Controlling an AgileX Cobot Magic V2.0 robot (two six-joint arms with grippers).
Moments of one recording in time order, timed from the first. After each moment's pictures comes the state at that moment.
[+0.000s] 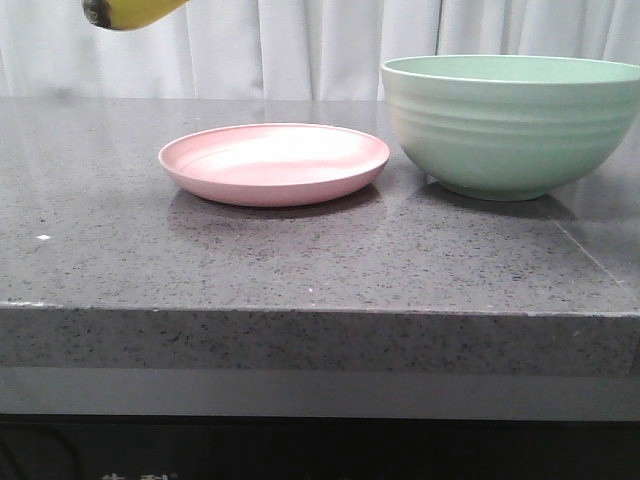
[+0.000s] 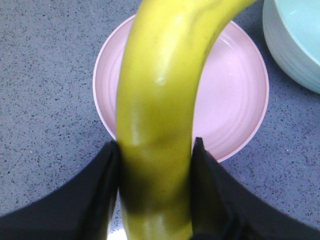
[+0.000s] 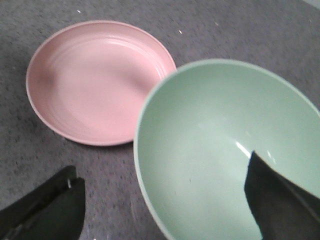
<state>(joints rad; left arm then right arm) -0.60 1.49 -1.54 0.10 1.01 -0.19 0.40 1.22 -1.17 0.17 0.63 -0.35</state>
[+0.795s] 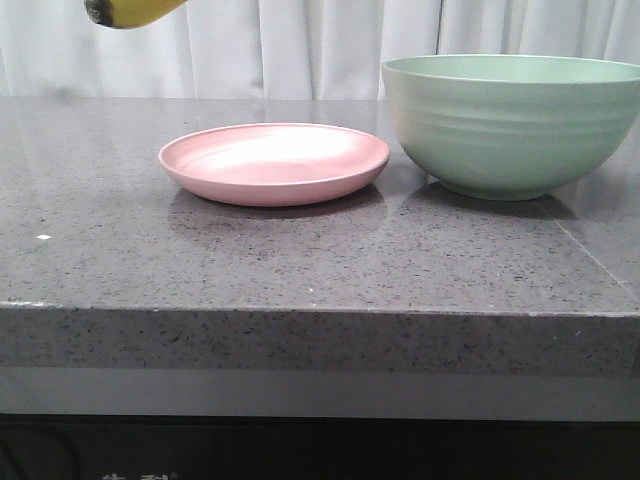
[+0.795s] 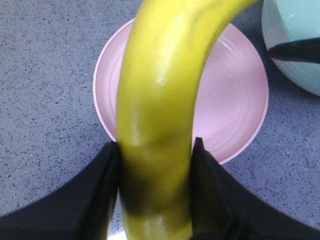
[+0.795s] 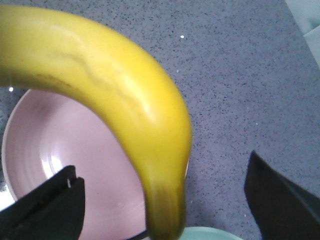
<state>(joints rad) -0.60 1.49 -1.54 0.10 1.00 -0.18 0.50 1.81 -1.97 0.12 1.01 -0.70</state>
